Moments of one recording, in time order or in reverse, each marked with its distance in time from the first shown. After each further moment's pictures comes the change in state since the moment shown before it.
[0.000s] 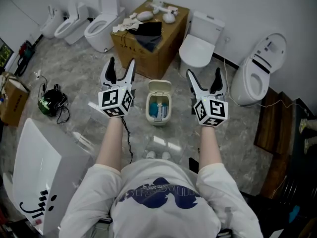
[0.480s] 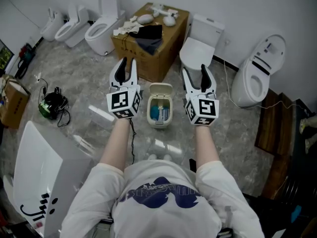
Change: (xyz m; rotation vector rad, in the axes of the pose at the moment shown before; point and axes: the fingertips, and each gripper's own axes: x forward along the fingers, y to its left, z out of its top) left arm 0.008 -0.014 0.008 0.032 -0.038 0.003; right arm 0.022 0.045 0.001 -0.076 0.002 0.052
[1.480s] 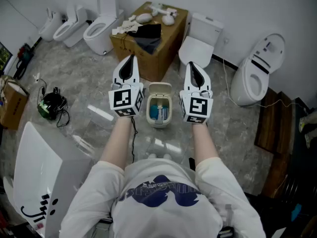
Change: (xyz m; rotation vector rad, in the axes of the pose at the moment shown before) left arm 0.011 -0.015 0.005 0.029 -0.016 -0.044; right arm 0.011 0.009 0.009 -0.166 -0.012 -0.061
